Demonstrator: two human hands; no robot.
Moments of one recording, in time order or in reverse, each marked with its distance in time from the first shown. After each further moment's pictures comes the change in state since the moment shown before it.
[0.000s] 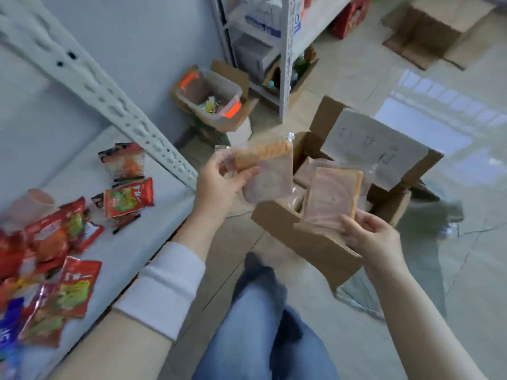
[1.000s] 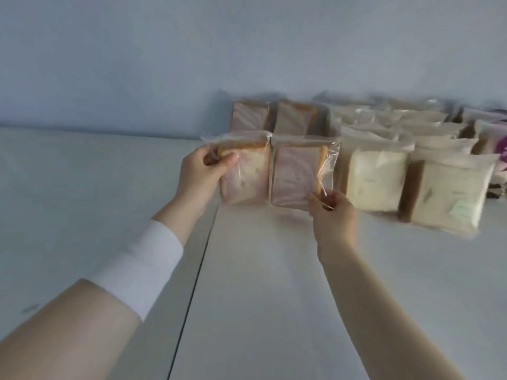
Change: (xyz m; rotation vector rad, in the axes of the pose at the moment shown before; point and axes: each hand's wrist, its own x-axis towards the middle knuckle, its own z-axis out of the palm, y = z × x) left_hand -0.153 -0.024 -0.858 -0.052 1.100 0.091; right_hand -0.500 -0.083 0.776 -0.179 -0.818 -0.645
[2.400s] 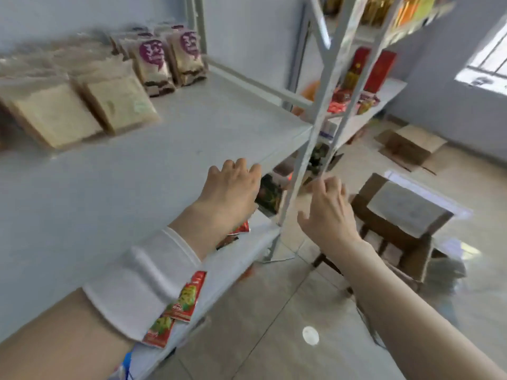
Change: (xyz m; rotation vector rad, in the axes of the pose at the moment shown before) left_hand -0.390 0.131 0.210 1.011 -1.077 1.120; right_hand -0.273 0.020 -0.392 -1.170 0.453 0.215
